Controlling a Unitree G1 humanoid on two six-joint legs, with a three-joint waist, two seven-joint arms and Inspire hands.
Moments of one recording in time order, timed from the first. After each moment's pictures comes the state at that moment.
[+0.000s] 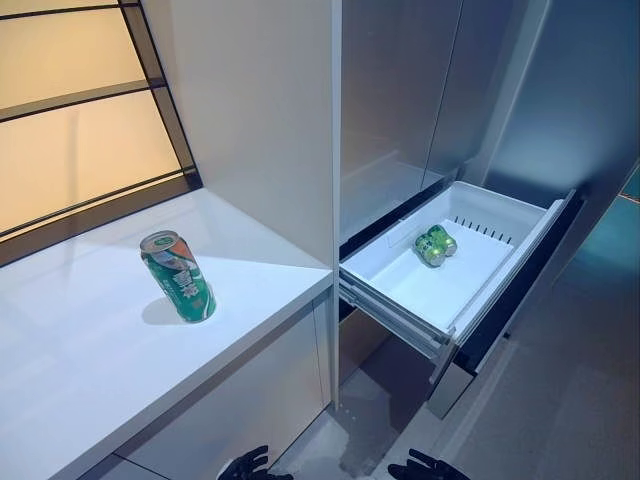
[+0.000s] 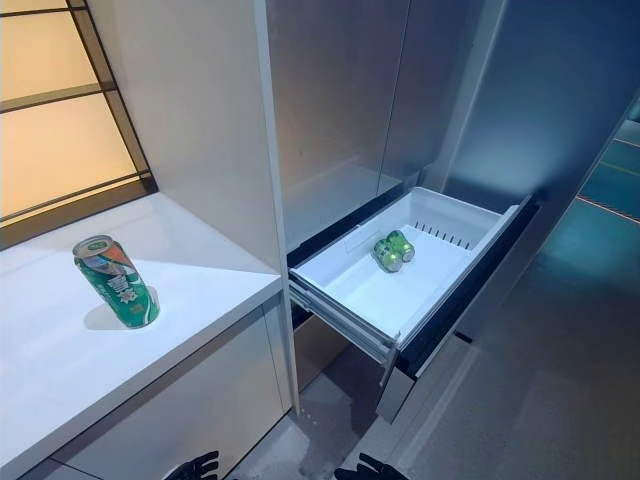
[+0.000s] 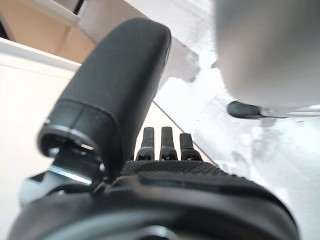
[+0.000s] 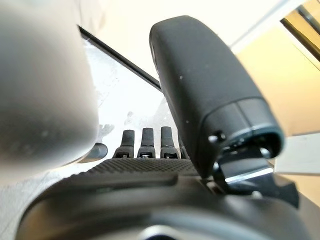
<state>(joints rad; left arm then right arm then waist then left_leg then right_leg) 0.03 0.20 -0.26 1.25 -0.29 -0.28 -0.09 -0.02 -0.20 0.14 1.31 0.43 -0.05 0.27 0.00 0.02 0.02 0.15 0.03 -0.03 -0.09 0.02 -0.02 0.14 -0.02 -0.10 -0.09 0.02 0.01</state>
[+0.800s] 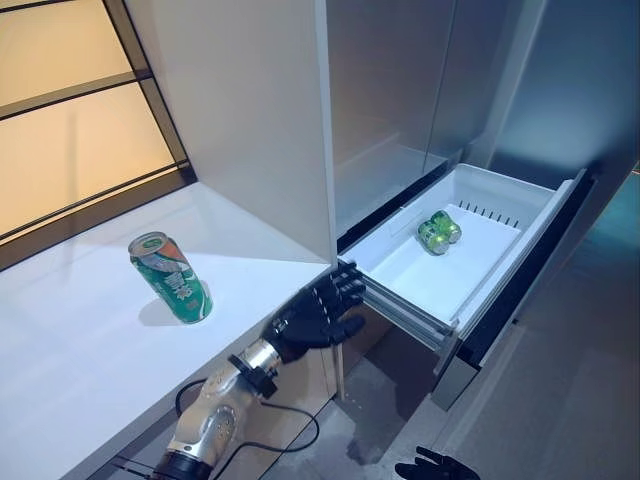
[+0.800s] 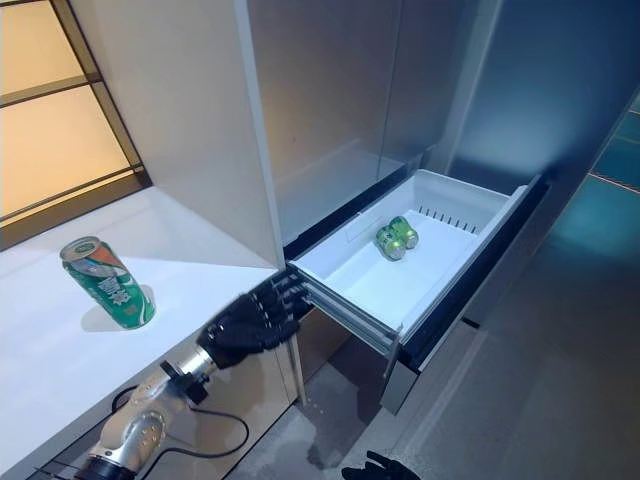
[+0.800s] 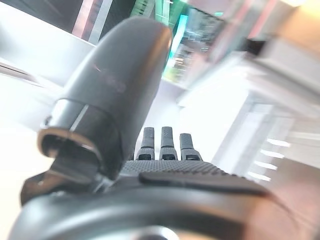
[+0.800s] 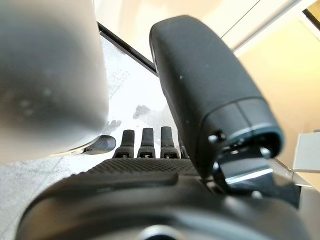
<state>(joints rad) -0.05 0.36 -0.21 -0.01 -0.87 0.05 -0.49 0.01 -0.24 0.16 1.21 0.42 0.01 0.21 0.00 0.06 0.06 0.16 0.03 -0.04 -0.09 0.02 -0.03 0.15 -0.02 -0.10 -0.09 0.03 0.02</state>
